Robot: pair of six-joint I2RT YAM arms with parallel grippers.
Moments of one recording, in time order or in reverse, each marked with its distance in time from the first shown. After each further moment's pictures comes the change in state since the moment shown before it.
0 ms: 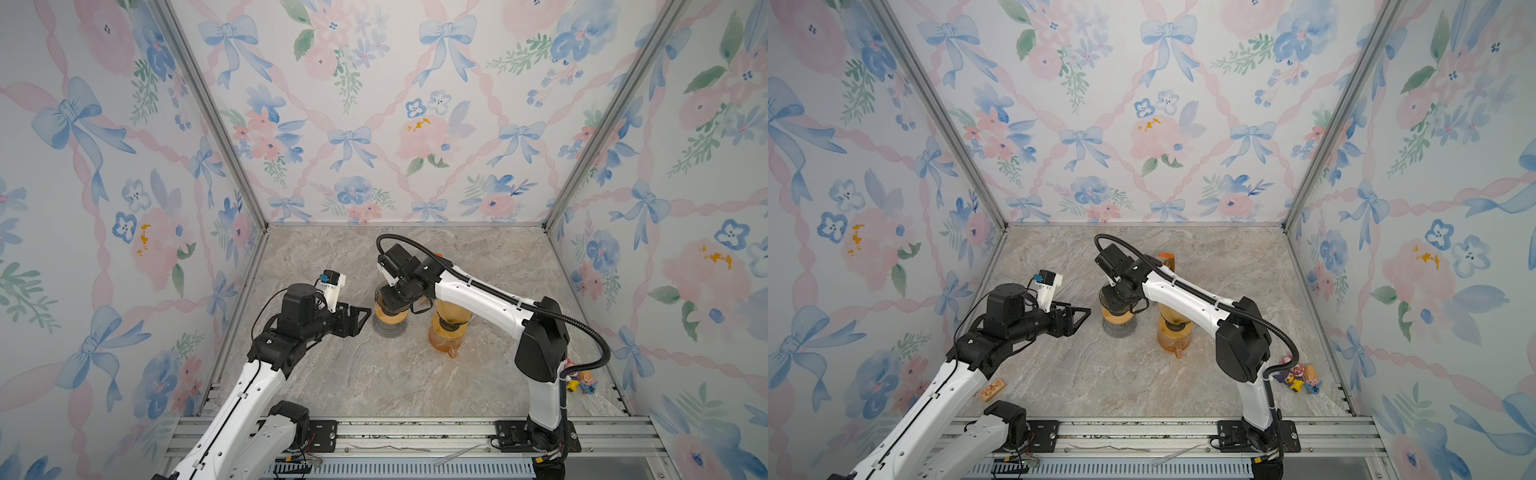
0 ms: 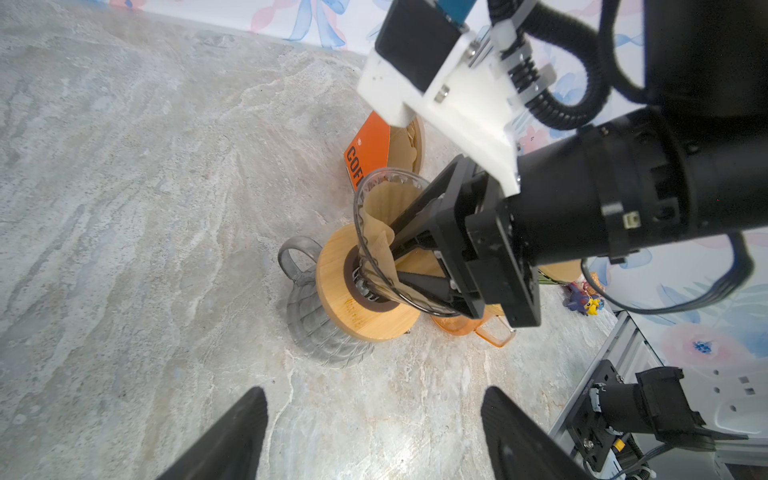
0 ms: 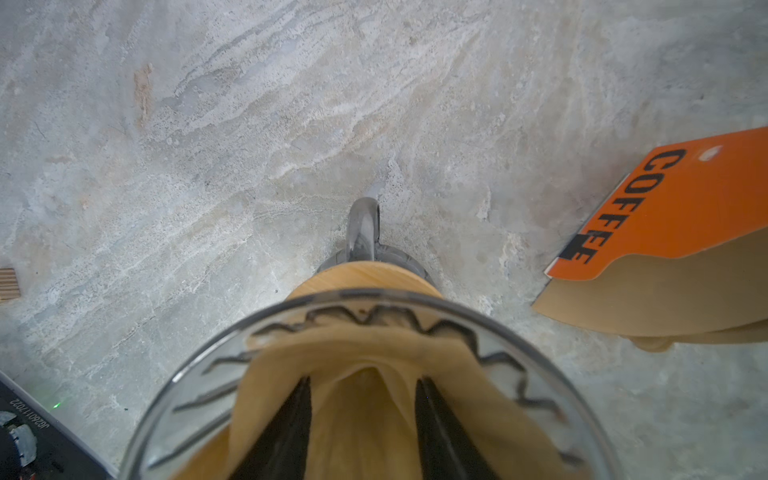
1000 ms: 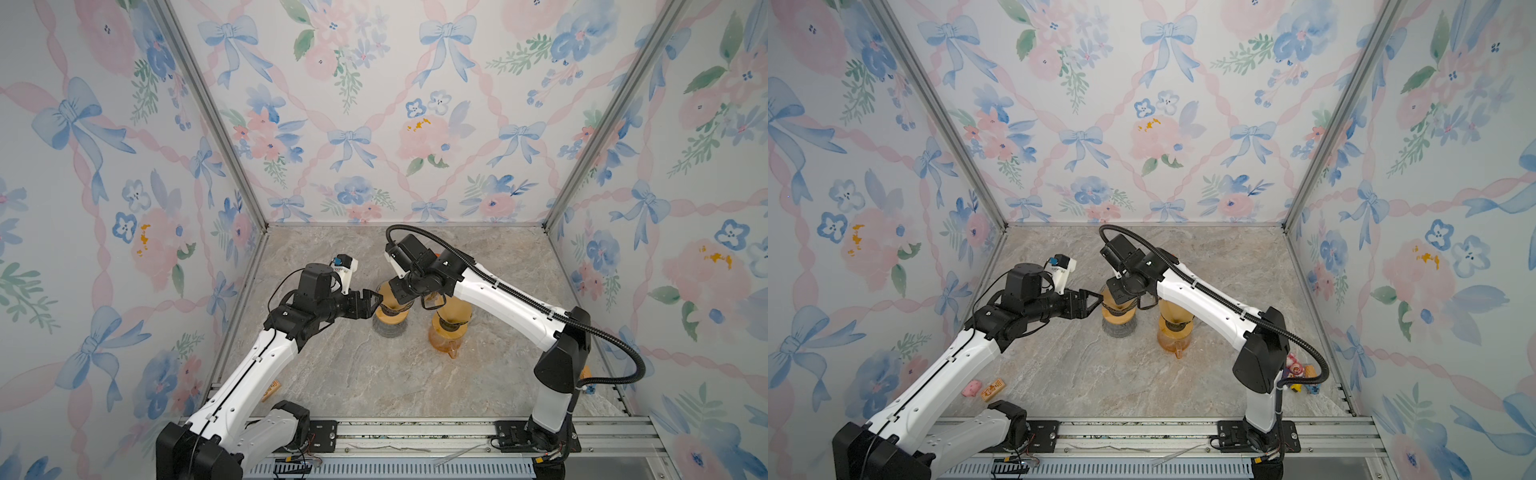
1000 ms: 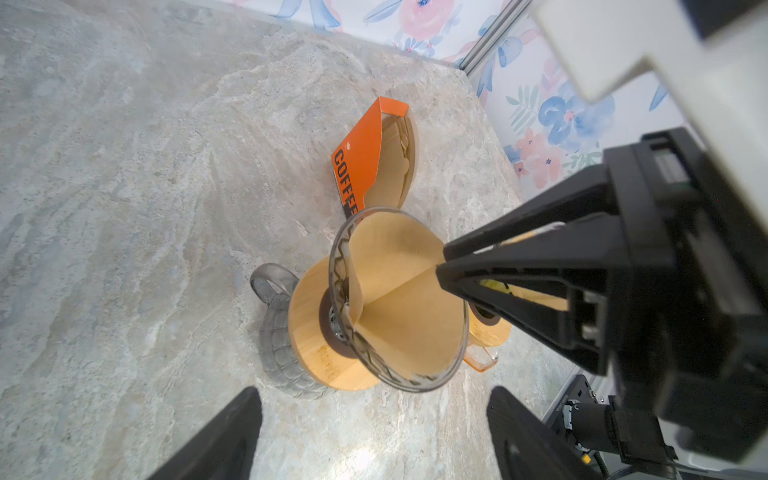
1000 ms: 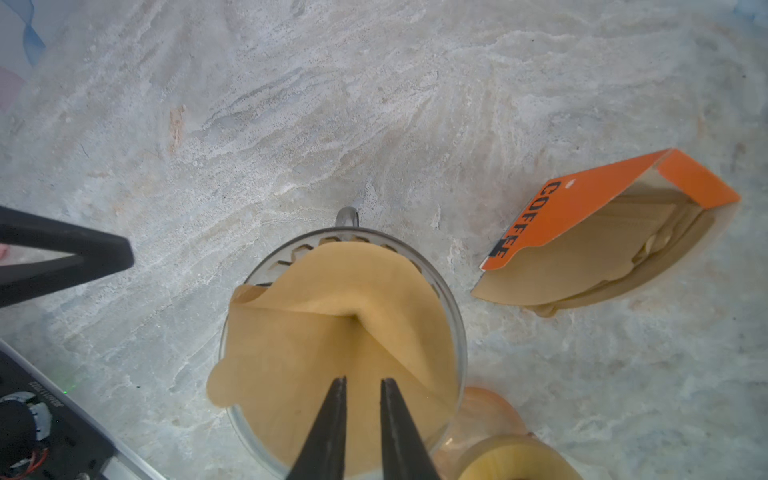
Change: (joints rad) left arm -0.069 0.265 0.182 0.014 -0.034 -0.083; right arm 0.002 -0.149 0.018 -0.082 0.079 -0.036
